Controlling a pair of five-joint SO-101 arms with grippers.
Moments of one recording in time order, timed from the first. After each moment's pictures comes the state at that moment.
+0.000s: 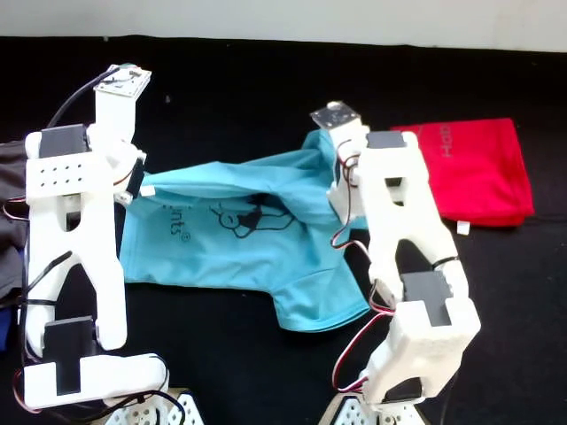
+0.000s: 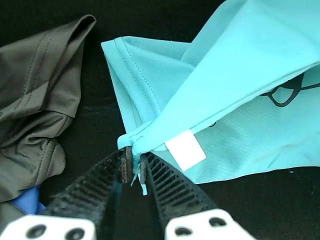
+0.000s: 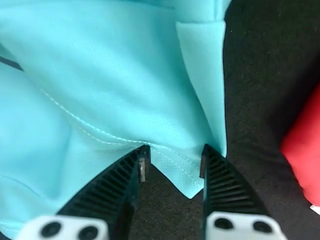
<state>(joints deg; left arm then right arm) -16.7 -6.3 7.0 75.5 -24.5 -10.8 13.5 2.2 74.0 24.3</state>
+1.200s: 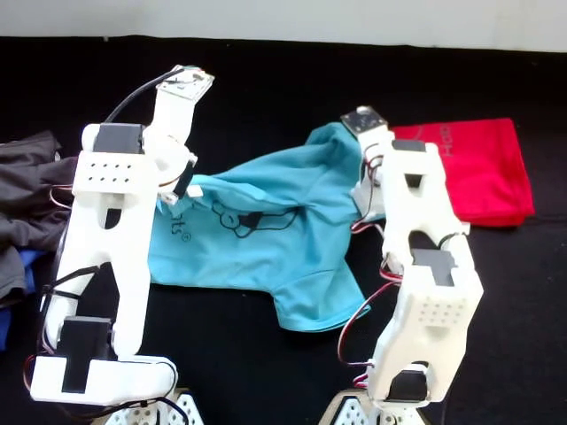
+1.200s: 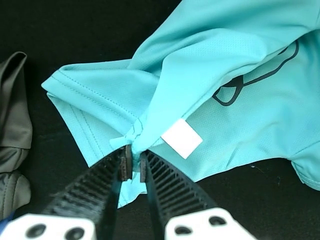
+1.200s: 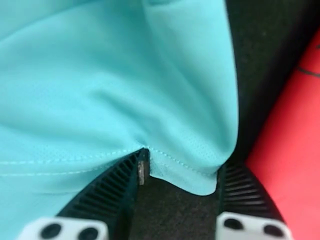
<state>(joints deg) -4.2 -6.3 7.0 75.5 -21.0 -2.4 28.0 -1.6 62.3 29.1</state>
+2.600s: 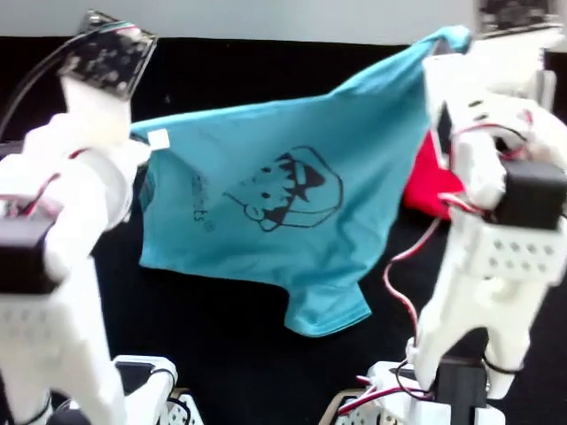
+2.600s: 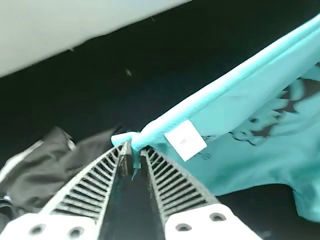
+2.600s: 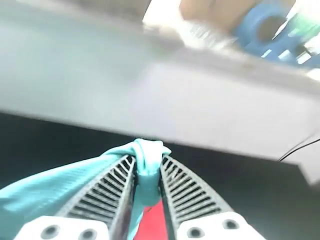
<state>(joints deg) -5.6 -36.9 -13.8 87.9 -21.0 1.3 -16.1 -38.9 74.7 16.8</state>
